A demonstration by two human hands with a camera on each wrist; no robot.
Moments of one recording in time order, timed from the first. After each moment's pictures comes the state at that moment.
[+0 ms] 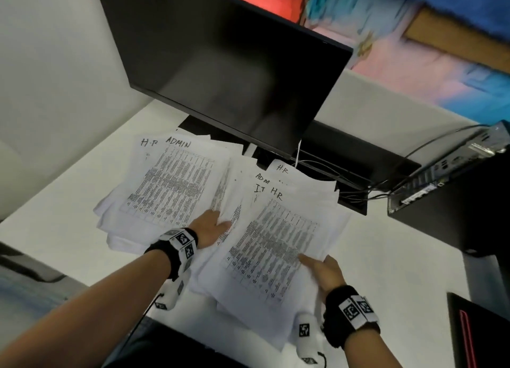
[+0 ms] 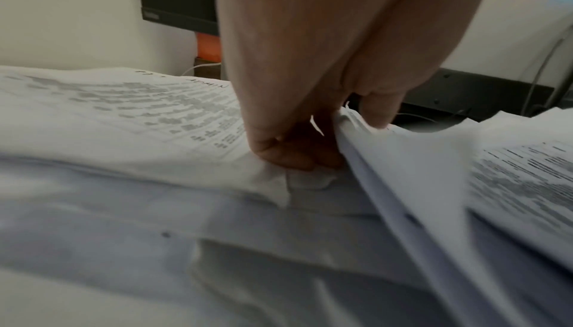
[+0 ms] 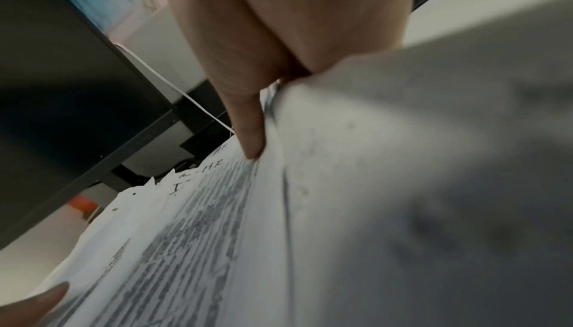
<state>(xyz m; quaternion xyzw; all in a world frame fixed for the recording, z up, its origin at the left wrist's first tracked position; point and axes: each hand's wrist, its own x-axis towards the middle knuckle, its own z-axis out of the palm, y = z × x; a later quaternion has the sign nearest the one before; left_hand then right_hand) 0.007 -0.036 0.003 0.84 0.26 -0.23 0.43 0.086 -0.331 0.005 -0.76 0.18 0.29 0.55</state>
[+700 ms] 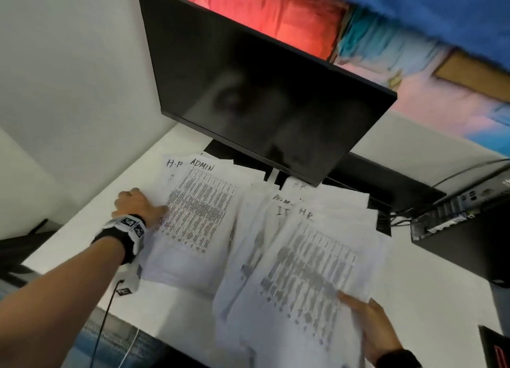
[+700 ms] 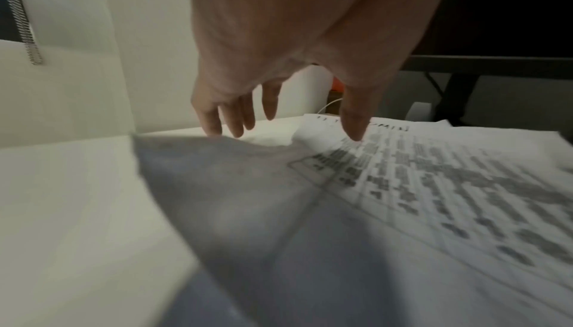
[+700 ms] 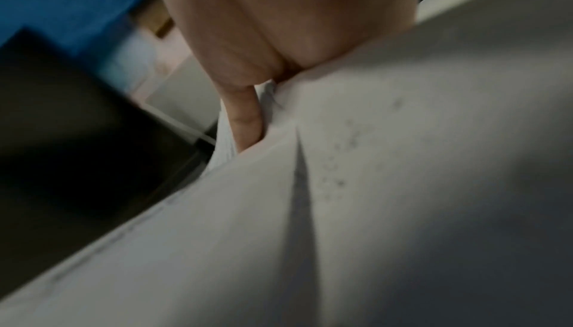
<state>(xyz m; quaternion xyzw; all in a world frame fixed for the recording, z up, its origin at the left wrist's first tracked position) -0.035 0.165 0.027 0.79 0.56 -0.06 0.25 0.057 -0.325 0.042 -0.71 0.20 0.28 0.61</state>
